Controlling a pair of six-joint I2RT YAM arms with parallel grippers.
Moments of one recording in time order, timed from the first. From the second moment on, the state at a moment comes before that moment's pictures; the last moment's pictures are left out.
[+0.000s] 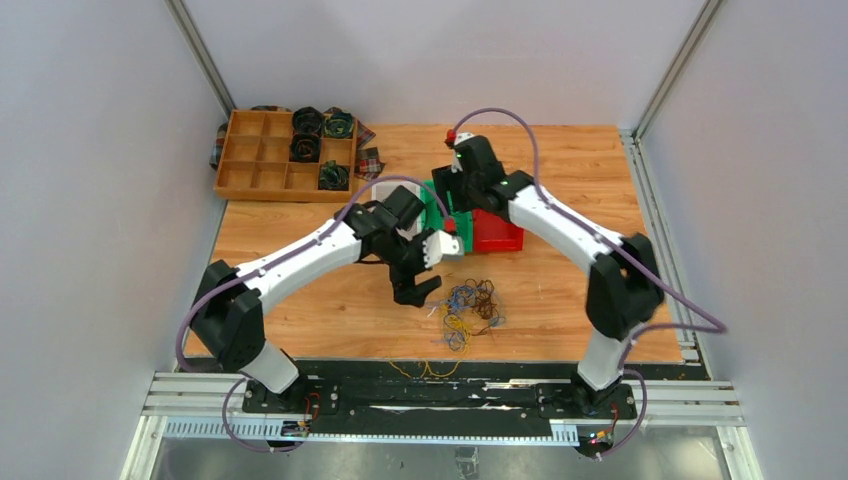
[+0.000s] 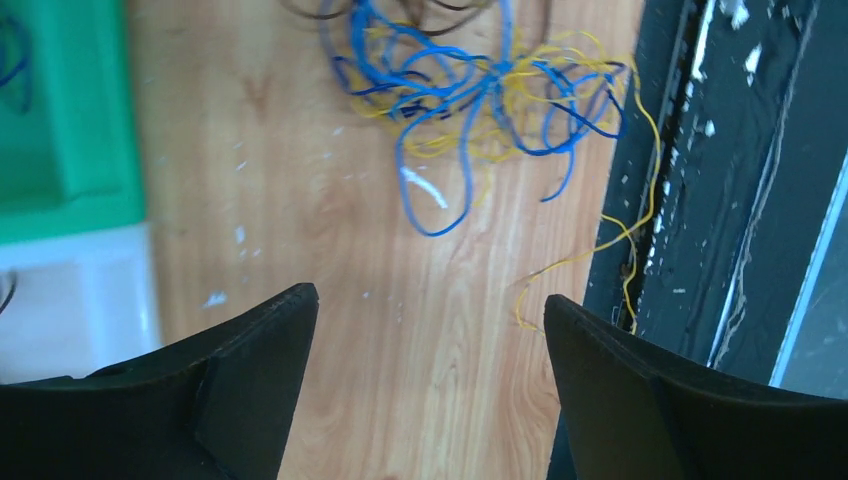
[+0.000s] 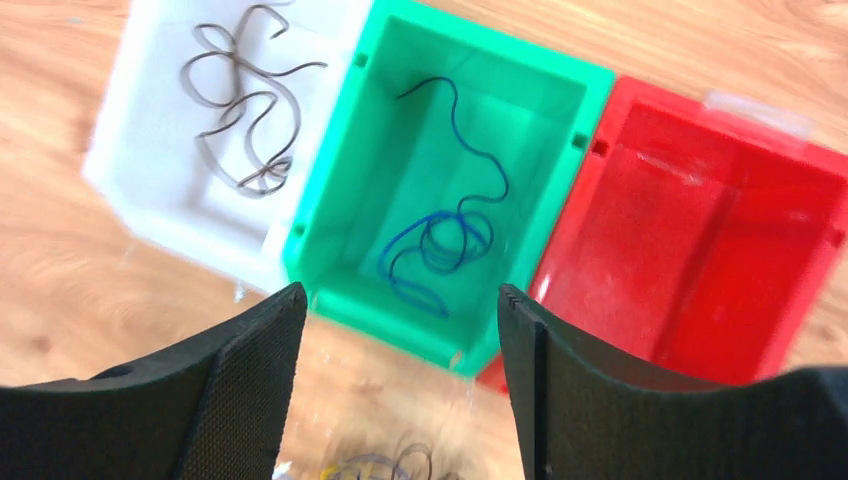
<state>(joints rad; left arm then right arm) -0.71 1.53 1.23 -0.82 0.49 0.58 0.61 1.86 1.54 -0.47 0.07 0.19</state>
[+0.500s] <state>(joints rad) -0.83 1.69 1.19 -0.74 0.46 0.71 0.56 1.17 0.90 -0.34 0.02 0.29</state>
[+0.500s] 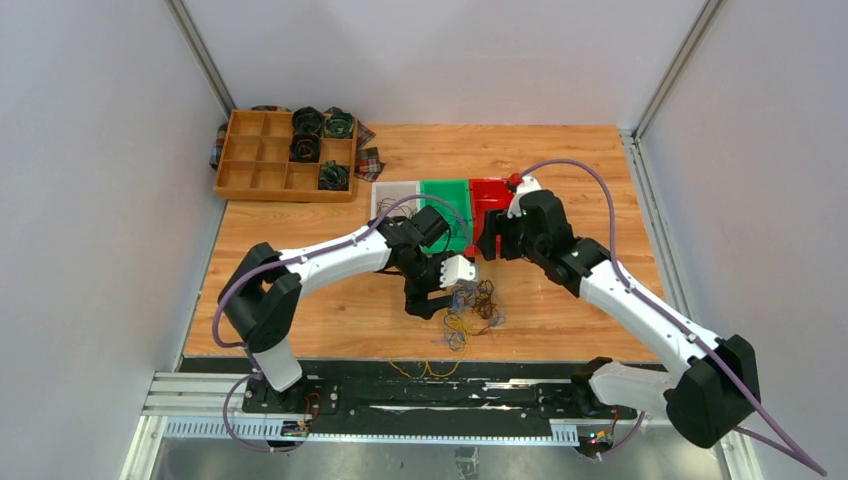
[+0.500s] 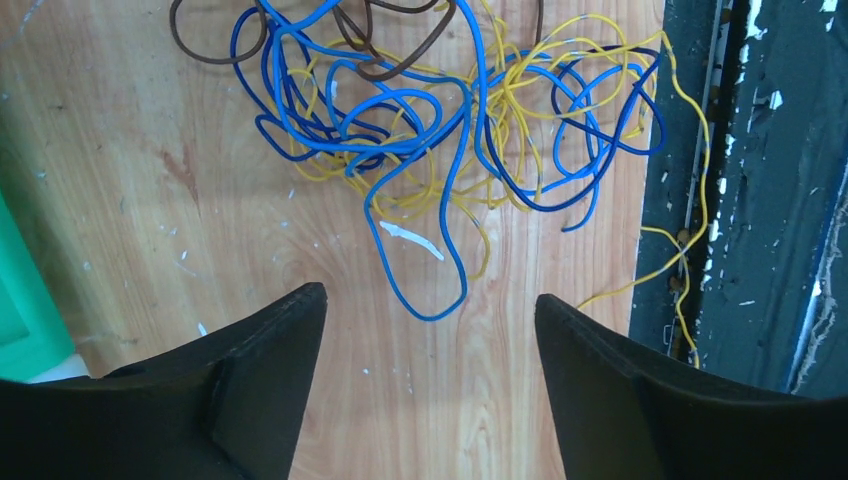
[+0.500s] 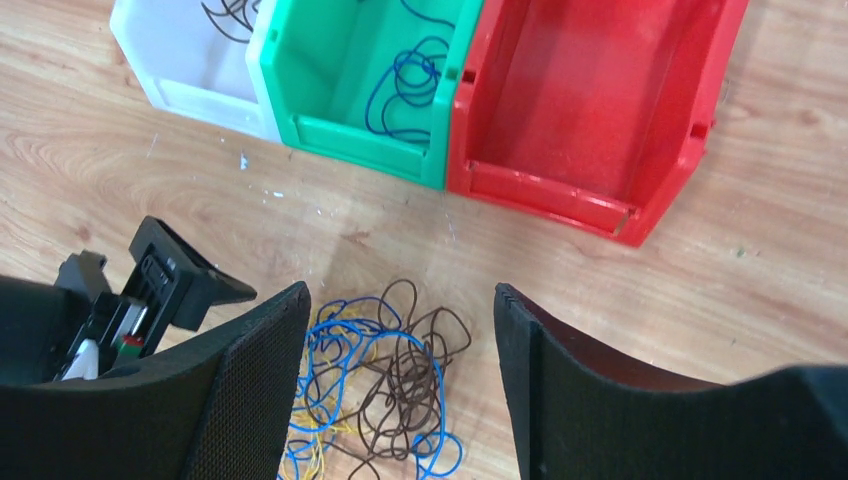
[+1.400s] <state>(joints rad) -0.85 1.49 1.47 -0.94 0.31 0.64 0.59 0.81 0.50 0.04 -0.19 0.25</state>
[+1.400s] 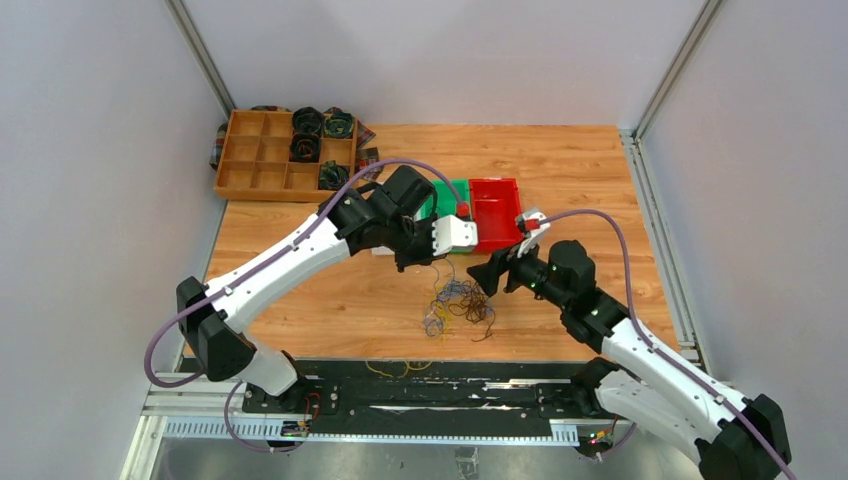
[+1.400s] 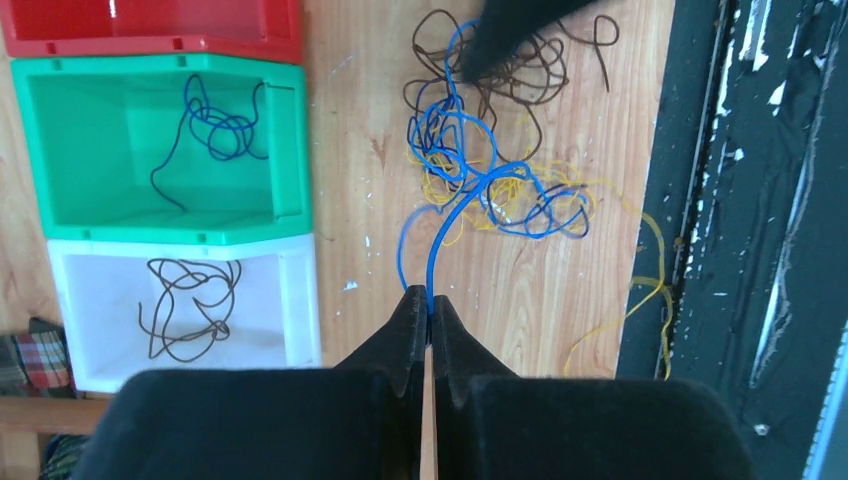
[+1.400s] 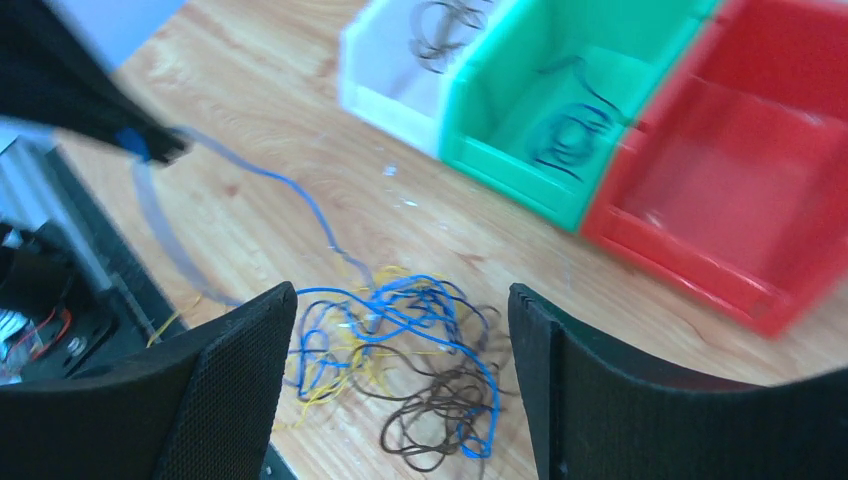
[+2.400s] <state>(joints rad) -0.85 1.57 2.11 -1.30 0.27 0.57 0.87 1.30 0.65 0.46 0.03 0.09</state>
